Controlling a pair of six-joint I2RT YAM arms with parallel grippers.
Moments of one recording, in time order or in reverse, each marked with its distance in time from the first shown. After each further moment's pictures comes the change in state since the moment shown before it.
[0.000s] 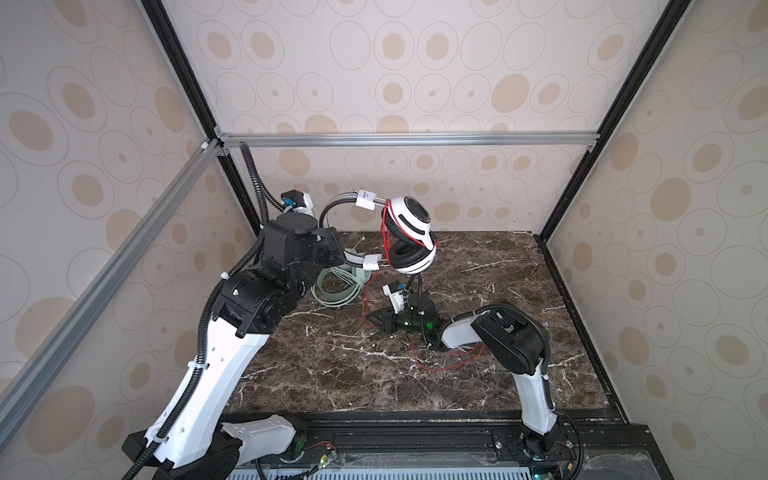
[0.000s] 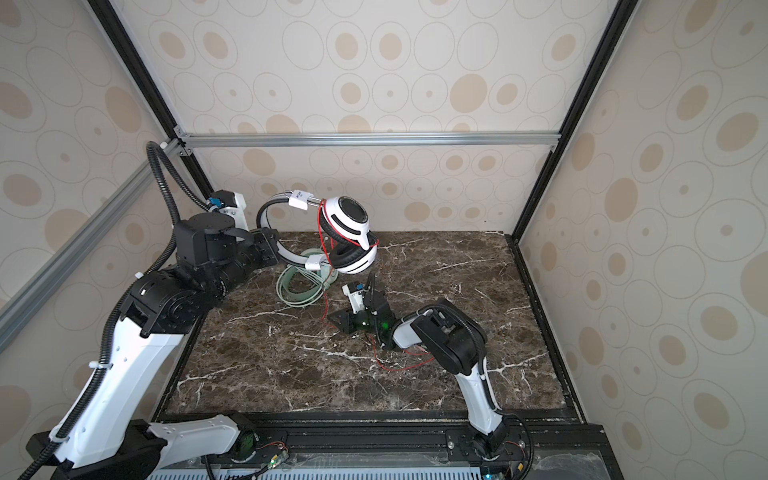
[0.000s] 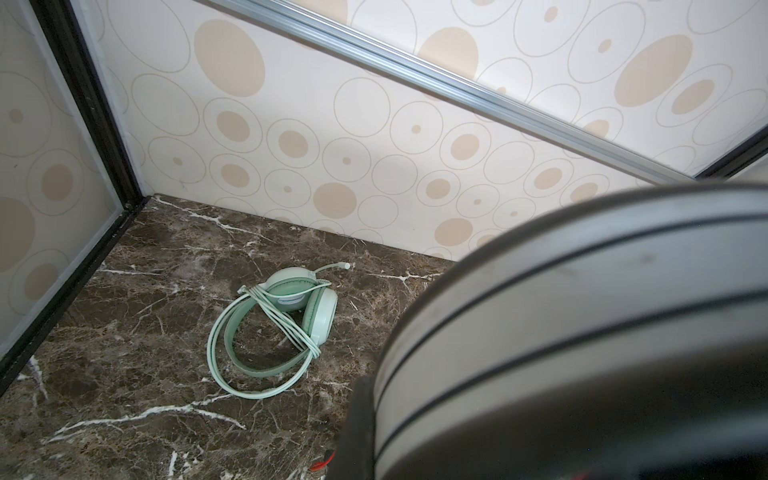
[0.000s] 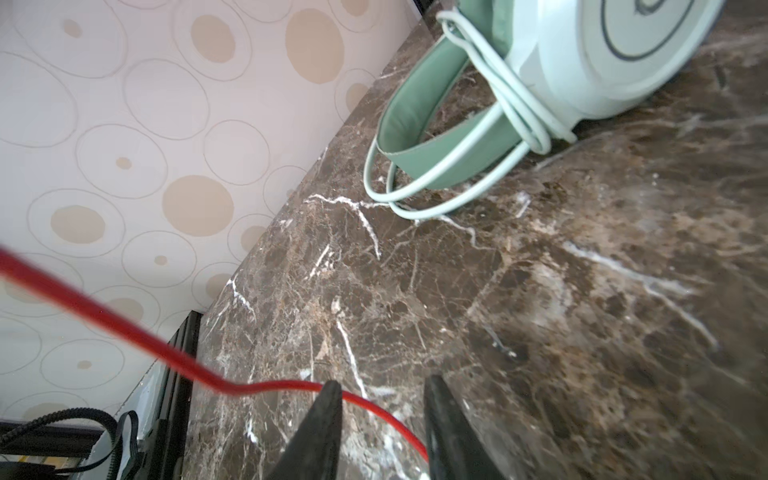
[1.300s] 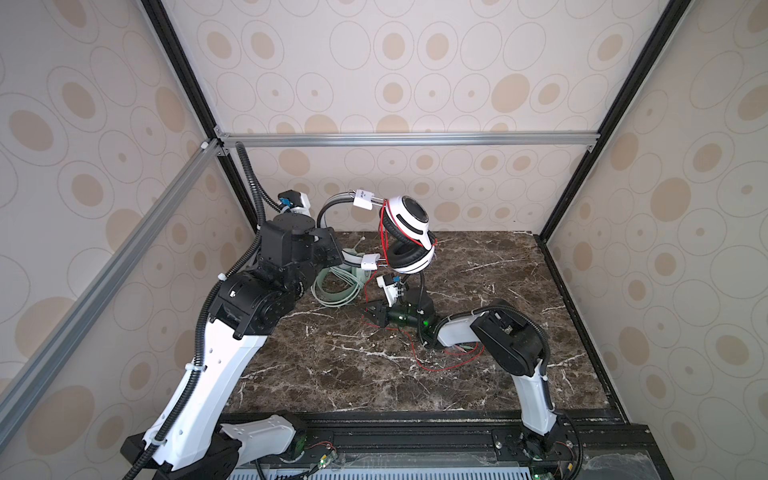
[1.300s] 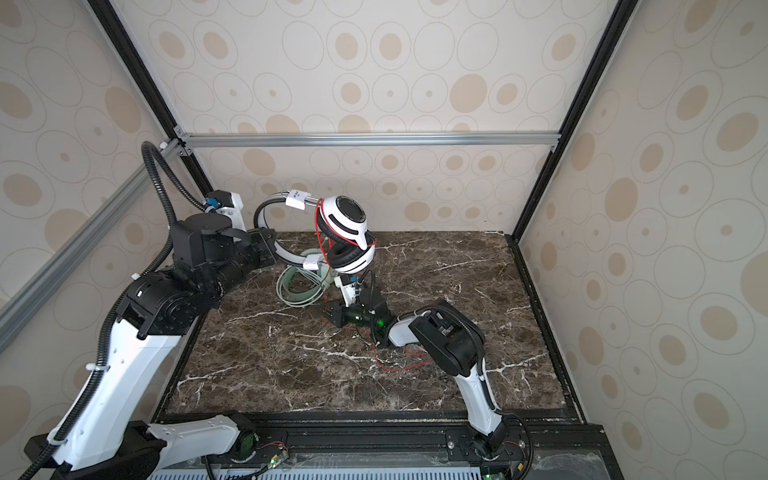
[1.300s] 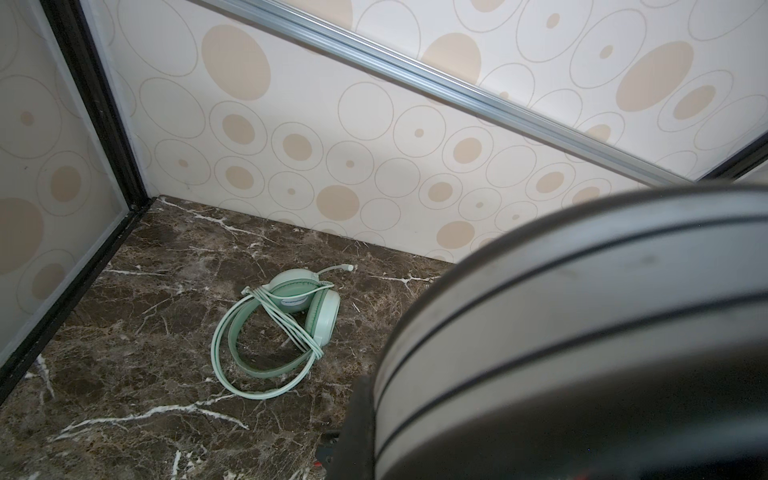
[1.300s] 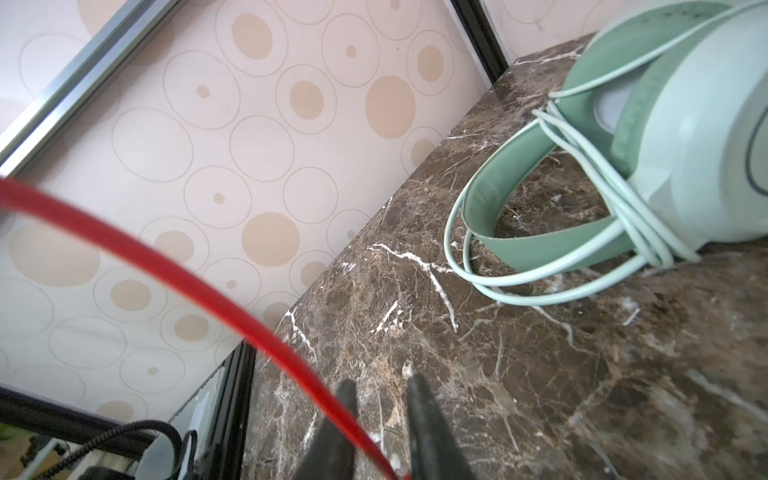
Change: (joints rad) left arm 0.006 -0.008 0.000 -0.003 -0.005 0.000; right arm 0.023 0.007 0.065 0.114 -0.050 0.059
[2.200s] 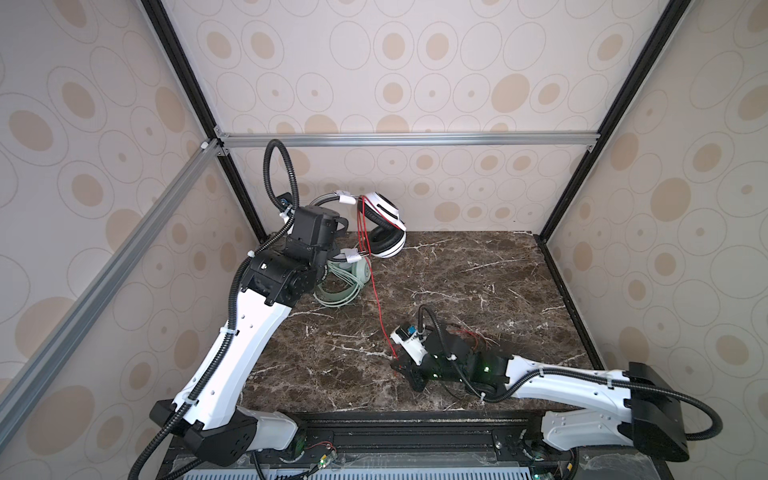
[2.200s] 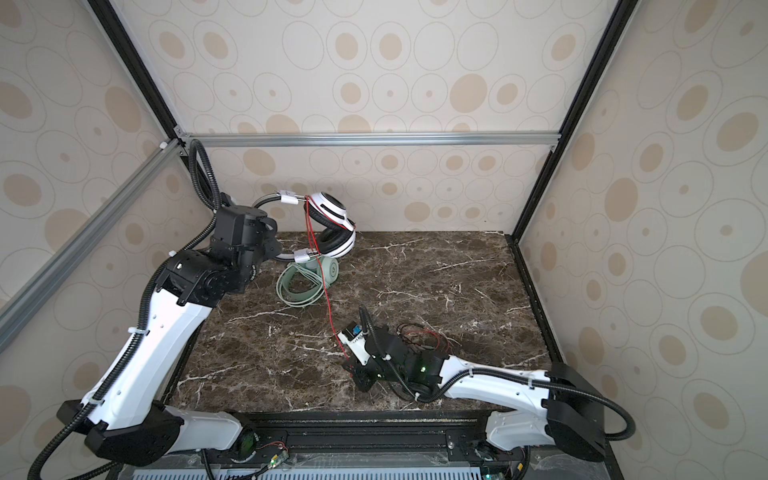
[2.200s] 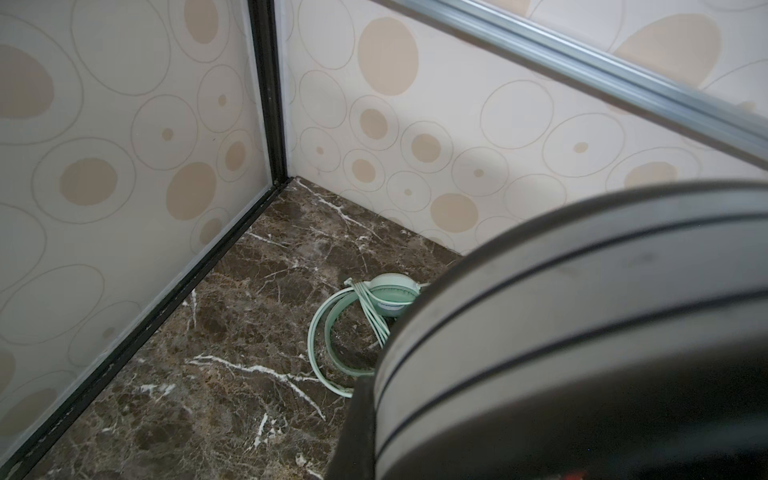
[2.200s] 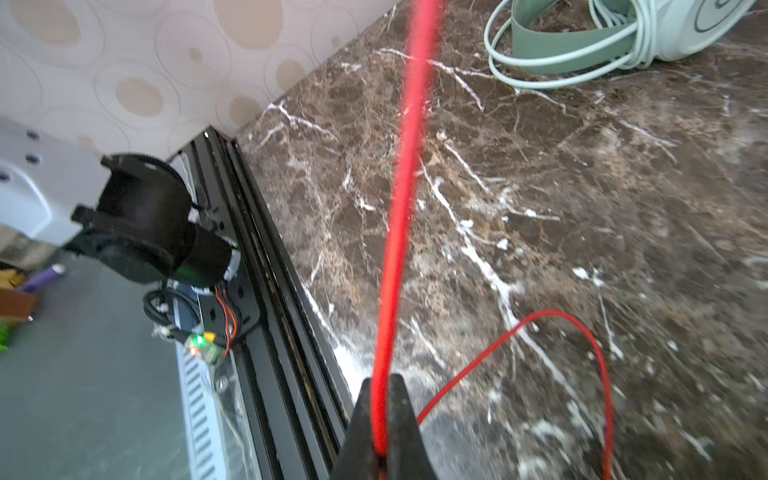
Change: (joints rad) left arm 0.039 0.150 0.035 -0.146 -0.316 -0.164; right arm 0.377 -0.920 -0.331 -1.079 0.469 -0.336
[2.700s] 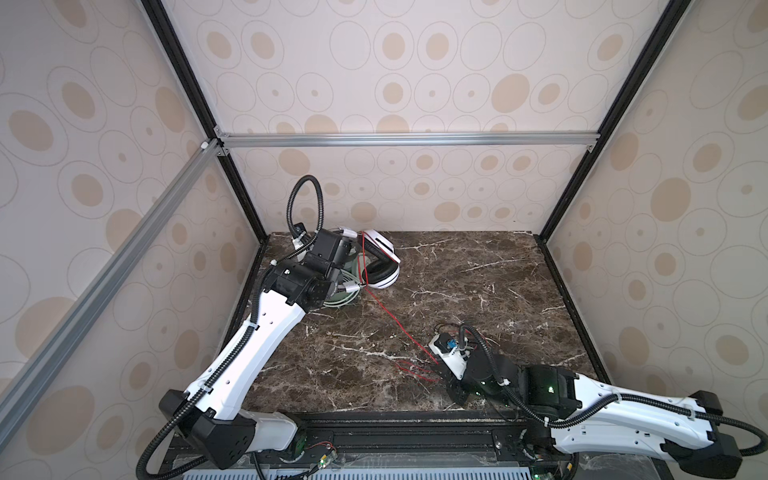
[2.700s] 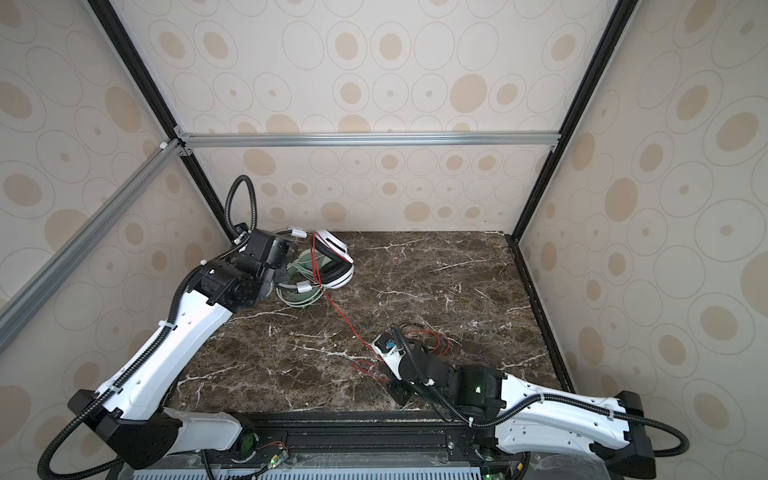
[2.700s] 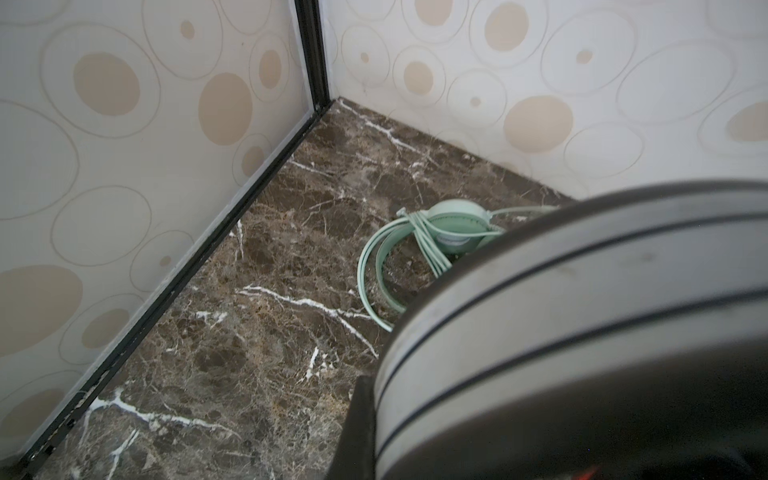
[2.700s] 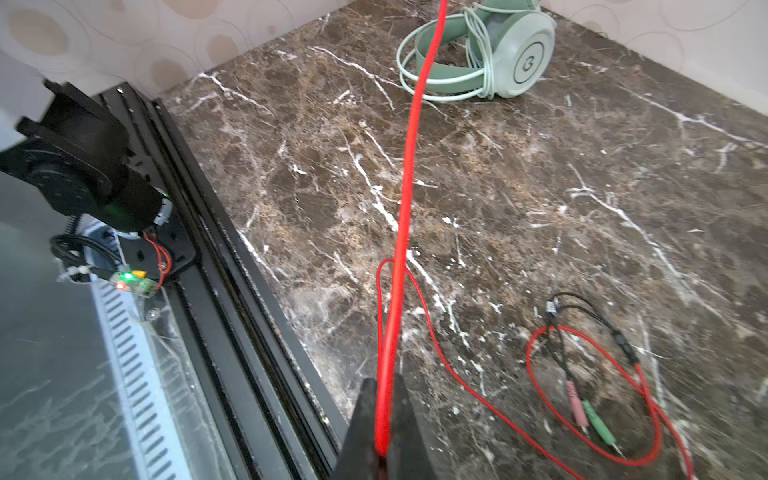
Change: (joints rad) left arm 0.000 -0.014 -0.259 -0.052 0.004 -0.085; right arm 0.105 -0.341 0.023 -0.421 0.327 -0.077
